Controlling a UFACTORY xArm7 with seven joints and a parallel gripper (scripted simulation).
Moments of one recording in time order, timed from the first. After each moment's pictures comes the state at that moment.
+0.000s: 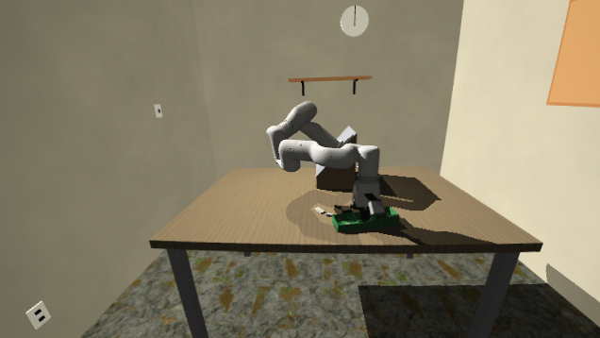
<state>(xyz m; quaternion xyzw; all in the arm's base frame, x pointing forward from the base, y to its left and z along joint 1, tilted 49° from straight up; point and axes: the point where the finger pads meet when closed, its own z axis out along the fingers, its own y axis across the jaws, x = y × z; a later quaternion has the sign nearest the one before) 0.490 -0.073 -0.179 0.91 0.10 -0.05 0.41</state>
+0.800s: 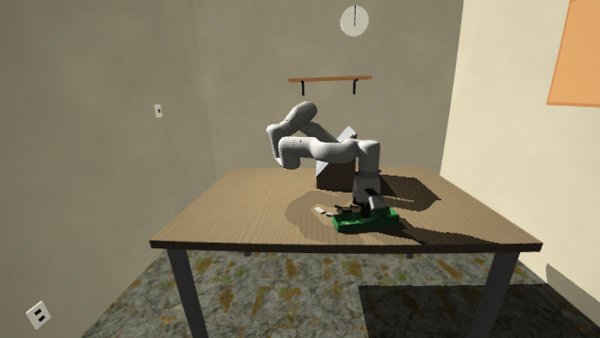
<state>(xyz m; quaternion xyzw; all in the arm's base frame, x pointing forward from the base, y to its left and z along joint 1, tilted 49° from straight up) 0.490 -0.058 -0.166 0.91 0.10 -0.05 0.41</state>
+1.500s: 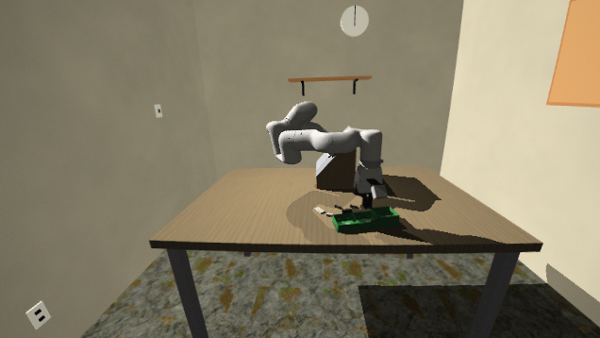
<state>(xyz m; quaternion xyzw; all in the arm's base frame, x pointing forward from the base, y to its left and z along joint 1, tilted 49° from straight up) 0.489 -0.026 -0.144 0.91 0.10 -0.05 0.41</state>
